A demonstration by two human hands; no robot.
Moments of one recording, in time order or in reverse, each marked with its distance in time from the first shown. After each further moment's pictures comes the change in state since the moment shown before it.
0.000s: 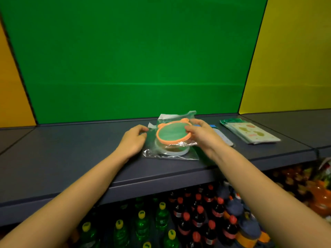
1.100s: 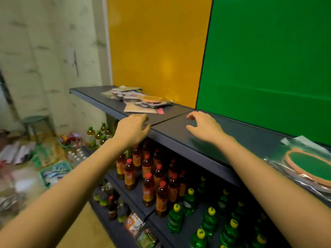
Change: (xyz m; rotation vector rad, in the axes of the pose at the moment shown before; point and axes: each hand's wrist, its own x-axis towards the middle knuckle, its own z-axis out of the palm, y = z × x) left_hand -0.243 -0.045 -0.190 0.997 0.559 -0.479; right_hand -0.096 -0.027 0.222 -0.868 -0.837 -1.028
